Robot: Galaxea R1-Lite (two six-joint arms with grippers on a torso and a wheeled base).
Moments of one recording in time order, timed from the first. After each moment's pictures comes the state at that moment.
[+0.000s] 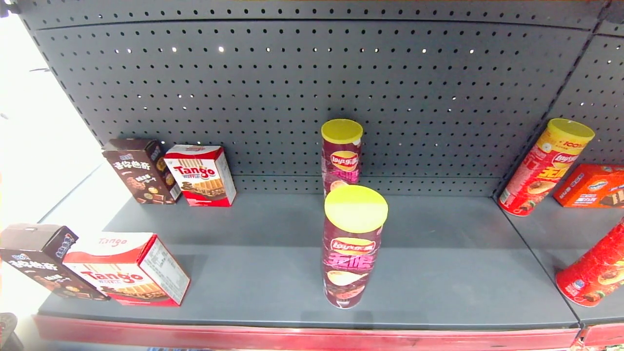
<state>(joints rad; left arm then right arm) 0.00 0.00 0.00 0.00 -0.06 0.06 0.02 0.05 -0.02 -0.03 0.06 0.05</state>
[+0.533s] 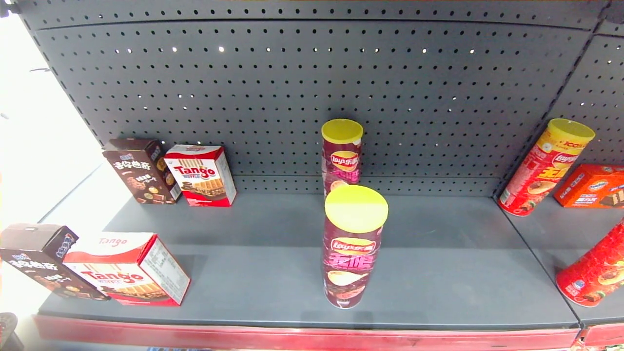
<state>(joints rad) 0.00 0.00 0.00 0.00 -0.06 0.05 0.00 0.01 0.00 0.00 -0.01 0.04</state>
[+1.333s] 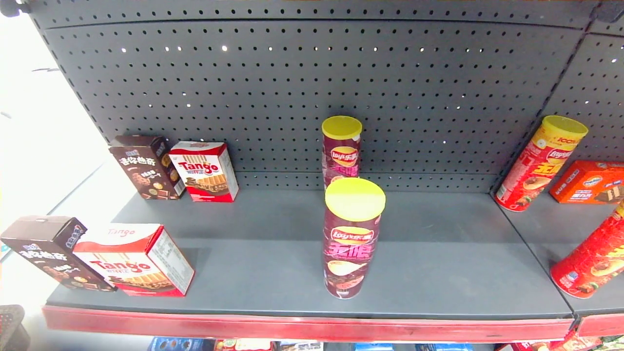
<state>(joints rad) 0.00 0.00 0.00 0.00 -0.05 0.04 0.00 0.01 0.00 0.00 -0.01 0.01</state>
